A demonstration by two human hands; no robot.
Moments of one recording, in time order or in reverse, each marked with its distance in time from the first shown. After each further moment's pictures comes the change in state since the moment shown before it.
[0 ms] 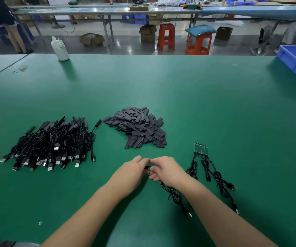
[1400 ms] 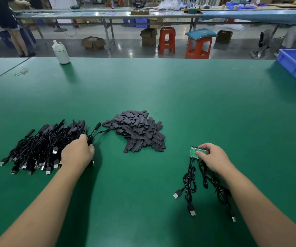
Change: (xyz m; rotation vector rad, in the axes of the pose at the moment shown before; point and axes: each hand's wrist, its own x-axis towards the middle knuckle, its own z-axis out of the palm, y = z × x) left_hand 0.008 -0.130 -0.068 0.214 0.347 -0.686; right_hand -0.006 0.067 -0.127 -0.272 0.519 0.157
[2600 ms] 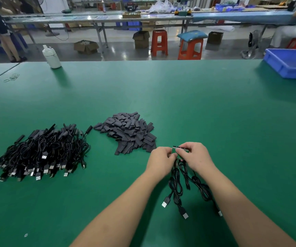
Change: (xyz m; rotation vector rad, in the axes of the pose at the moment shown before) left_hand -0.112 0.241 0.010 -0.654 -0.463 0.304; right_hand -0.018 -0.022 0.007 0.184 0.067 -0.145
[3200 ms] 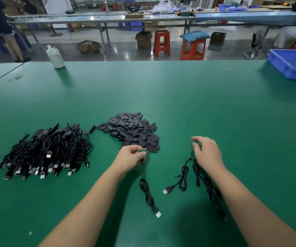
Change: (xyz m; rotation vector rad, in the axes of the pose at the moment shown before) left_hand -0.005 -0.073 -0.075 -0.458 0.021 -0.221; right_hand 0.015 0.018 -0.009 -0.211 0.152 -0.060
